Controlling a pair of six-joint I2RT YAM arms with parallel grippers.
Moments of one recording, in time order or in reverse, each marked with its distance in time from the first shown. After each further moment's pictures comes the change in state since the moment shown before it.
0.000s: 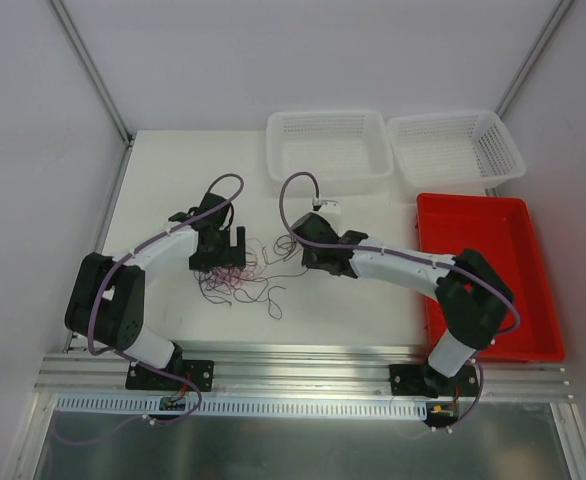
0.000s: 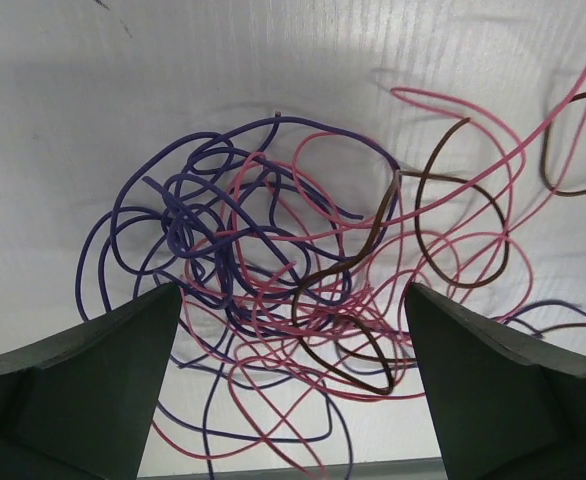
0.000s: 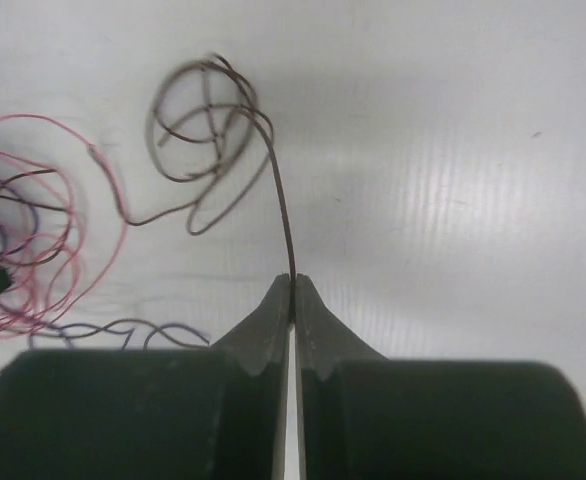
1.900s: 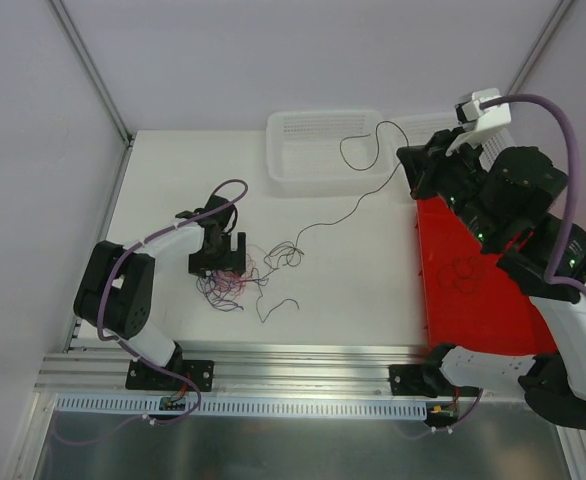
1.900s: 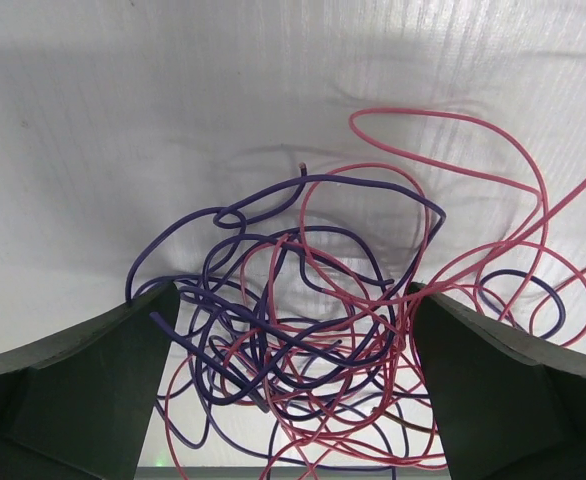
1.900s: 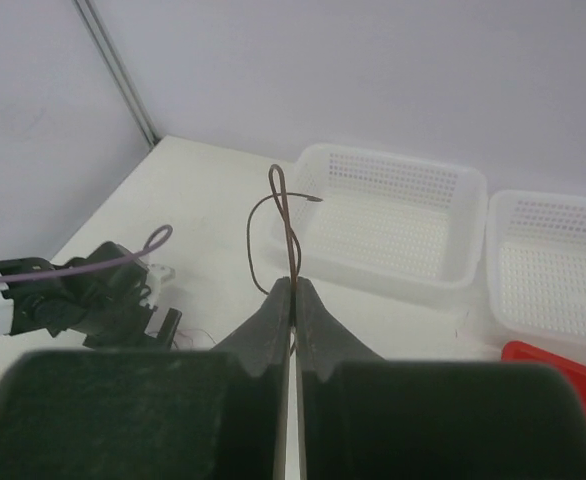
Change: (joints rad) left arm 0.000 0.092 0.015 -0.035 -0.014 0.000; right arm -0.109 -0.605 0.756 -0.387 -0.032 -0.742
